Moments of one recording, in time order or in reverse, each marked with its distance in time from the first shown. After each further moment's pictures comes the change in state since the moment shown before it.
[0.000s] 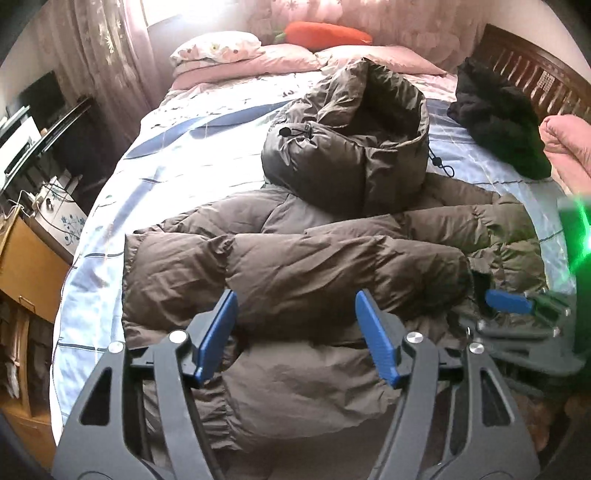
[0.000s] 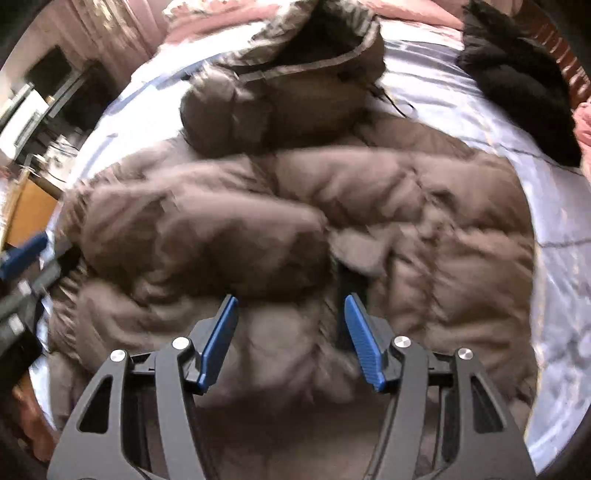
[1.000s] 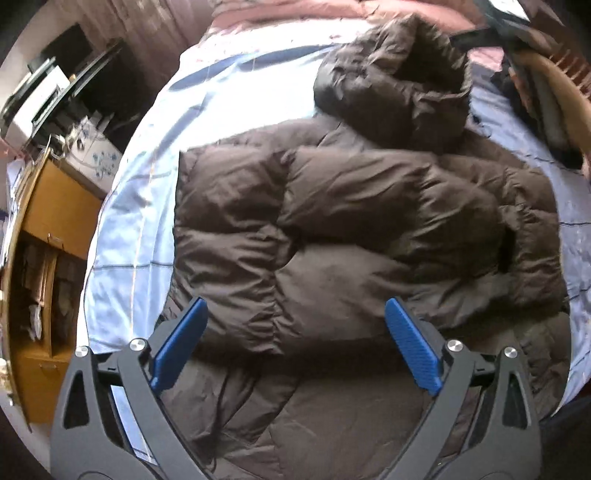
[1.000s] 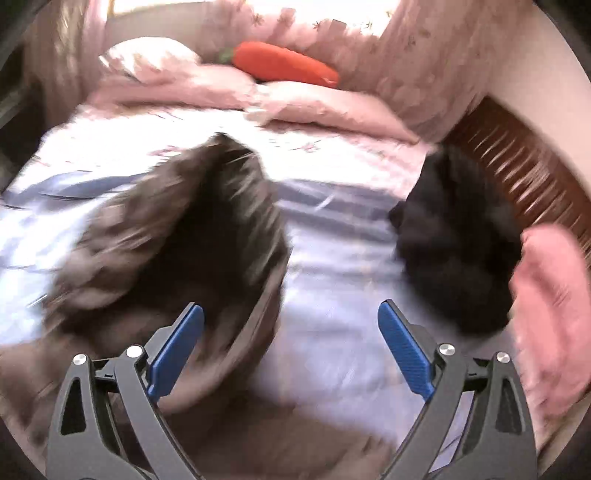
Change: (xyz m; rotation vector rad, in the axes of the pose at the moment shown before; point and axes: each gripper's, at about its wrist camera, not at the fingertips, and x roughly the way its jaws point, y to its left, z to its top) left arm -0.022 0.025 -0.027 -0.113 0.277 0.110; right arm 0.033 -0.047 0.312 -0.102 -0.295 -0.530
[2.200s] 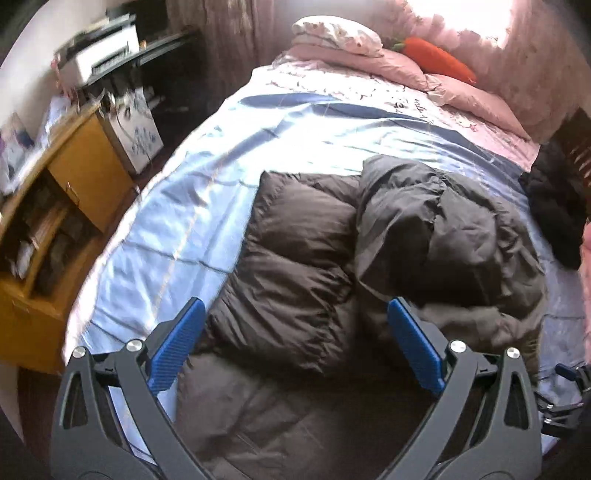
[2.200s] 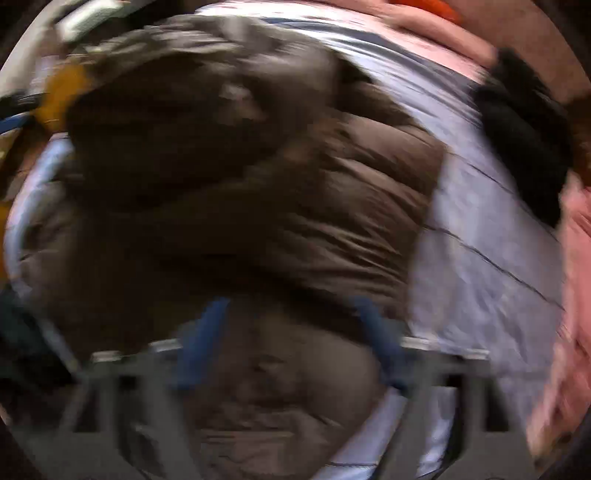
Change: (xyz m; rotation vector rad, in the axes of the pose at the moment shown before) left arm -0.051 0.081 -0.013 -0.315 -0.173 -0.039; right arm -0.158 -0.091 -0.317 -0.237 0.228 0.494
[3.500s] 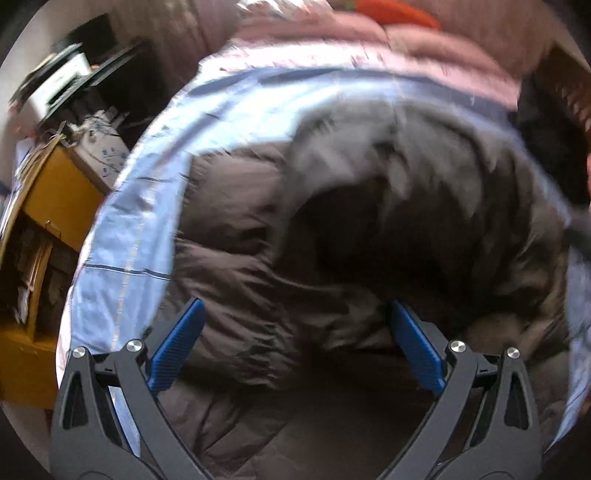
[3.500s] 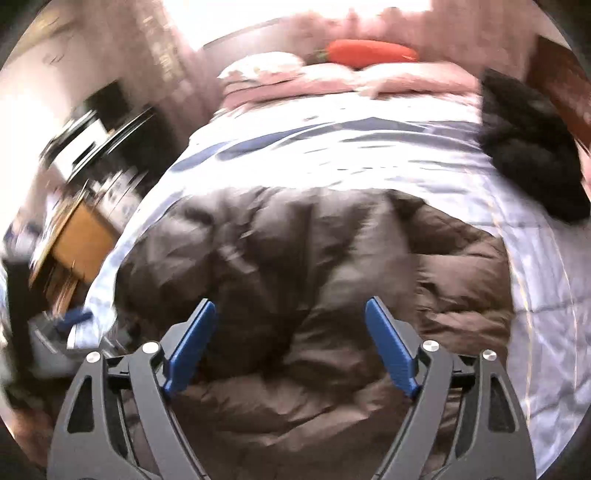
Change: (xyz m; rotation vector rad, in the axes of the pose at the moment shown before) left arm 0.076 -0.077 -0.023 0.244 0.076 0.038; right arm -0.003 0.035 0.085 0.358 -0.358 0.237
